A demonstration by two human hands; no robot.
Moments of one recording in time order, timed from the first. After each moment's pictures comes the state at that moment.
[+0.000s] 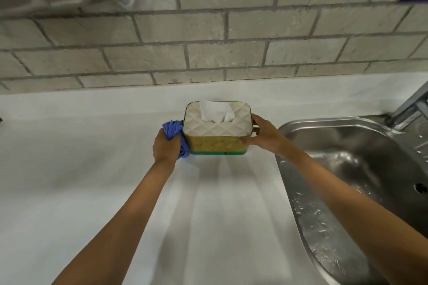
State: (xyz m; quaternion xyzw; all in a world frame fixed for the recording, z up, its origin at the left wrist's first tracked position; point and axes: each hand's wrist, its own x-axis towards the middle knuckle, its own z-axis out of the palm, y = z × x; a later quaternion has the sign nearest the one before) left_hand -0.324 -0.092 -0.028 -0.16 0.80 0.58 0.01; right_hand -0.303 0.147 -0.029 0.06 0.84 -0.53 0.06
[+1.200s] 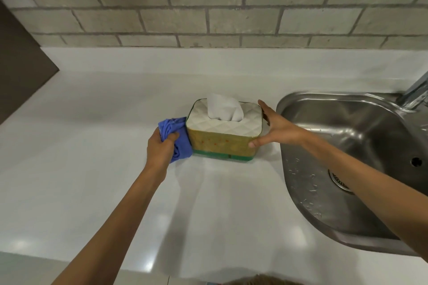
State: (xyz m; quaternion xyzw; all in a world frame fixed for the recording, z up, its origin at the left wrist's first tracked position) left_hand -0.149 -0.123 -0.017 -0.20 0.72 0.66 -0.02; right_hand -0.196 0.158 -0.030 -0.05 0.85 -0.49 0.21
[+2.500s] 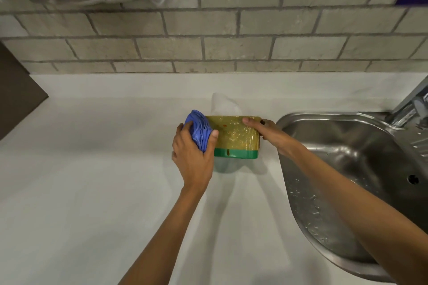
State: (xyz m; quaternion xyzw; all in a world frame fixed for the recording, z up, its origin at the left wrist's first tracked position) left_hand -0.185 -0.058 -0.021 -0.06 0.86 0.47 -0.21; right_hand -0.228 0.129 -0.001 0.07 0.79 -0.59 0.14
